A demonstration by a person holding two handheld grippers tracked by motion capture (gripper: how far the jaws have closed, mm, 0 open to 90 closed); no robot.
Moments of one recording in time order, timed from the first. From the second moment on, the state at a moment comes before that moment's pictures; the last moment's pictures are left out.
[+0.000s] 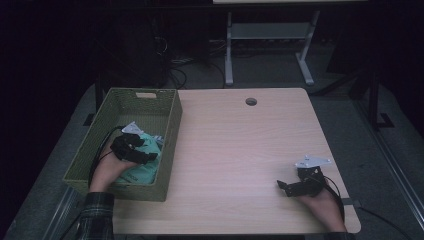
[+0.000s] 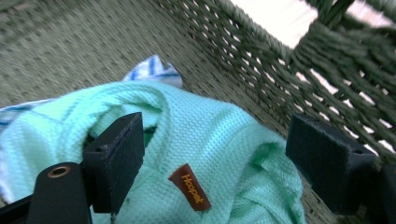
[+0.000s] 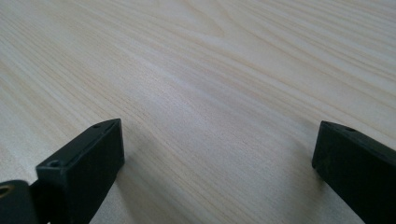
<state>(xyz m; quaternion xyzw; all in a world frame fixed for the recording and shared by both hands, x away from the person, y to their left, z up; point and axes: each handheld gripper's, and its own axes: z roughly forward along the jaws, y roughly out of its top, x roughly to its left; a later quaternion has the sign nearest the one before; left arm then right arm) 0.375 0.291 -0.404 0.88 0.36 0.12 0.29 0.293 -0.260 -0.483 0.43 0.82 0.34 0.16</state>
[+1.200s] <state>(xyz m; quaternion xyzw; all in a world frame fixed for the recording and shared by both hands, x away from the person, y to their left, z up) 0.389 0.289 -0.417 0.89 0.41 0.03 0.19 0.293 -0.259 -0.483 0.43 0.82 0.34 0.16</state>
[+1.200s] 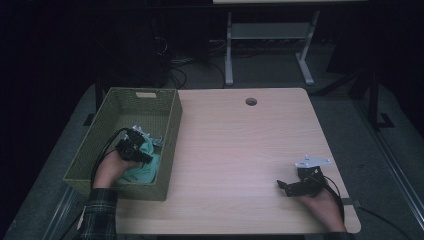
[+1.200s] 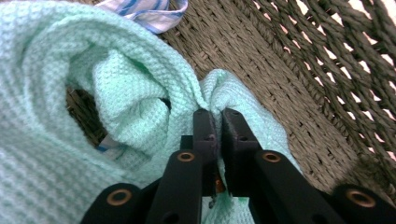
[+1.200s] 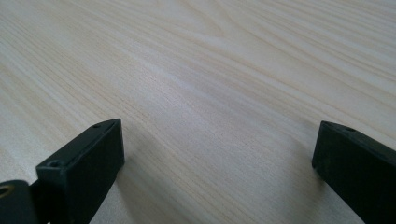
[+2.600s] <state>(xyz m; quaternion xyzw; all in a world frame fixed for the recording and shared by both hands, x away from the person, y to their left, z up) 0.353 0.349 -0.345 0.74 0.39 0.14 0.53 0.293 -0.259 -0.483 0.43 0.82 0.34 0.16</state>
